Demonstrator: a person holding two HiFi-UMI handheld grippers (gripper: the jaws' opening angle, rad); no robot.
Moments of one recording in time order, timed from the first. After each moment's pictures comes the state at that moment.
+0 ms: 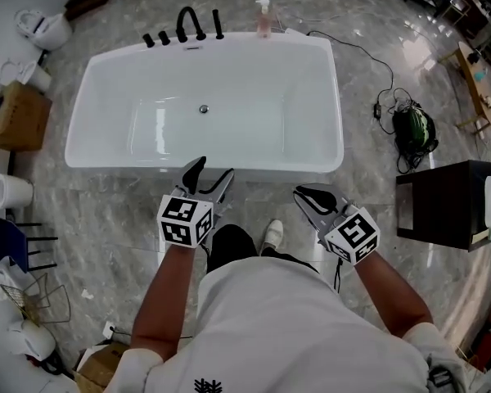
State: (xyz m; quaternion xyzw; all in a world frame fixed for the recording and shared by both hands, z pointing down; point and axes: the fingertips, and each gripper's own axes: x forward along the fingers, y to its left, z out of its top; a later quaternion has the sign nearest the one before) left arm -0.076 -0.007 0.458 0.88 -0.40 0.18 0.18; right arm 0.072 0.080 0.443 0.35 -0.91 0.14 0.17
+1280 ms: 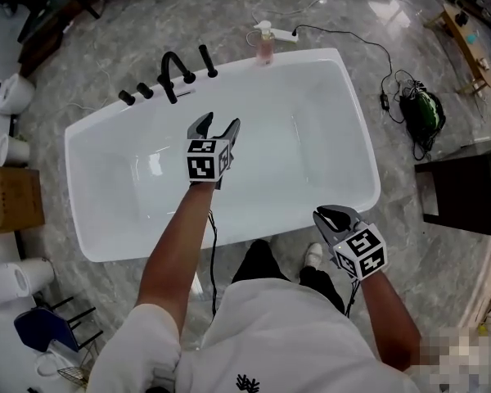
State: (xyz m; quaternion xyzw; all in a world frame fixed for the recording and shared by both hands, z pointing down) left arm -0.078 -0.469 0.573 0.89 -0.35 0.23 0.16; right arm 0.023 -0.164 0.542 0.48 -0.78 0.32 0.25
